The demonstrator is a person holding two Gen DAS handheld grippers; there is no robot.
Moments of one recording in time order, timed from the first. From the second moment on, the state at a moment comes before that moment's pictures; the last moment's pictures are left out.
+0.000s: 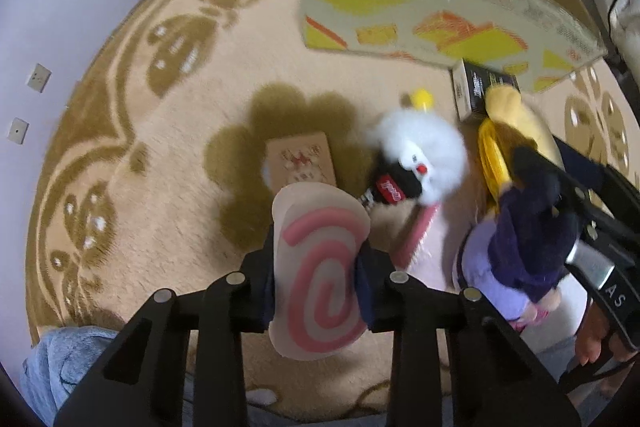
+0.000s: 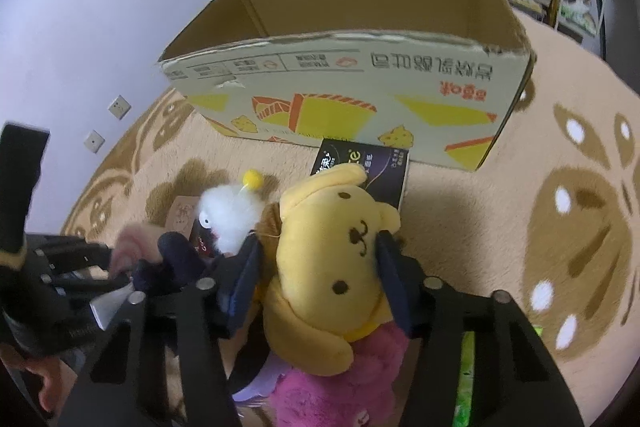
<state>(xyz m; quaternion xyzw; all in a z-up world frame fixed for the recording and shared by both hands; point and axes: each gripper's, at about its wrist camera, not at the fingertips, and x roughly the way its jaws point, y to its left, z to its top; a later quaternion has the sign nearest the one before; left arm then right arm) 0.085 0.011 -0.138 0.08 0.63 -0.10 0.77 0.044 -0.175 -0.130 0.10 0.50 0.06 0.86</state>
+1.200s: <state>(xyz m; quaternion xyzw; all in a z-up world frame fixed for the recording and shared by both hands) 0.095 -0.021 0.006 0.08 0.32 -0.11 0.94 0.016 -0.201 -0.003 0.08 0.29 0.02 0.95</state>
